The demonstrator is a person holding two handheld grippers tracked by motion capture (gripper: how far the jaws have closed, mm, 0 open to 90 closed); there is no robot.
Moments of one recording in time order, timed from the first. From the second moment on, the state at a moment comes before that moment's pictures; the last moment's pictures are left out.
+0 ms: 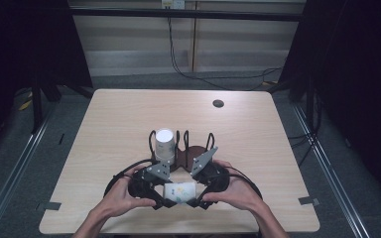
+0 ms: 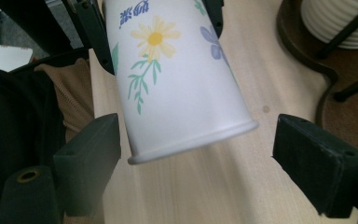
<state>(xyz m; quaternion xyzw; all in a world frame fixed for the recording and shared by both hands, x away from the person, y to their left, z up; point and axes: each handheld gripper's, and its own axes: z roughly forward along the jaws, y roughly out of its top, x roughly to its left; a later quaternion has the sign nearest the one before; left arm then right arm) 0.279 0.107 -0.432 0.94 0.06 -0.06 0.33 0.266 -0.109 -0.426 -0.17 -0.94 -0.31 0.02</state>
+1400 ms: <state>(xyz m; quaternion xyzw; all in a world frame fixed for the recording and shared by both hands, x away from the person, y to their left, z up) 0.282 0.129 -0.428 0.89 0.10 -0.04 0.44 0.261 -0.145 -0.422 -0.24 -0.84 -0.48 0.01</state>
